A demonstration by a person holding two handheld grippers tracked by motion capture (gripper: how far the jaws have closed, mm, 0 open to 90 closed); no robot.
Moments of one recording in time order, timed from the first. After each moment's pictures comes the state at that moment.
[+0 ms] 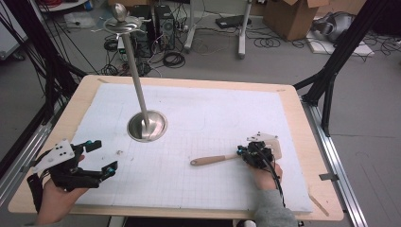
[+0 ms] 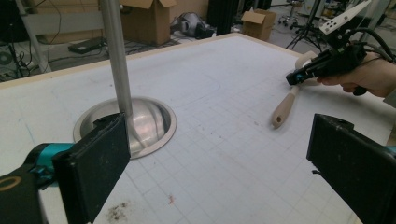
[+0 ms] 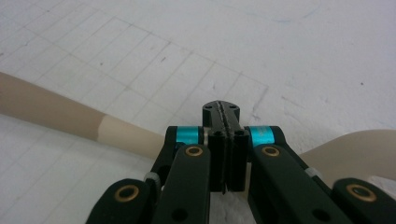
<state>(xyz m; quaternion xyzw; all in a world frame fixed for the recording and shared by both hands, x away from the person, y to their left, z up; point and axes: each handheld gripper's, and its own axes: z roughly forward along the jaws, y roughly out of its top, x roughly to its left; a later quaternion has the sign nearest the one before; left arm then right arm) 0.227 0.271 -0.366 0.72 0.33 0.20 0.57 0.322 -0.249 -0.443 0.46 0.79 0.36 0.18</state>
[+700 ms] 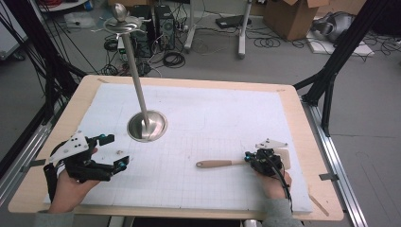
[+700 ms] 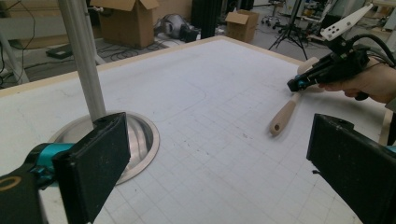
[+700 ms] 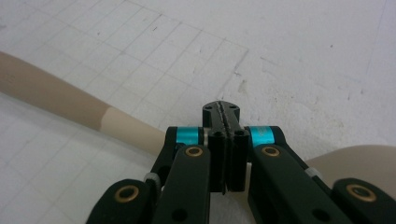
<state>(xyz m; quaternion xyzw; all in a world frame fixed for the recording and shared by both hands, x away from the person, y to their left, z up) 0.248 0.248 -0.363 0.73 0.30 0.18 0.58 0.298 -0.269 -0.442 0.46 0.79 0.35 0.19</state>
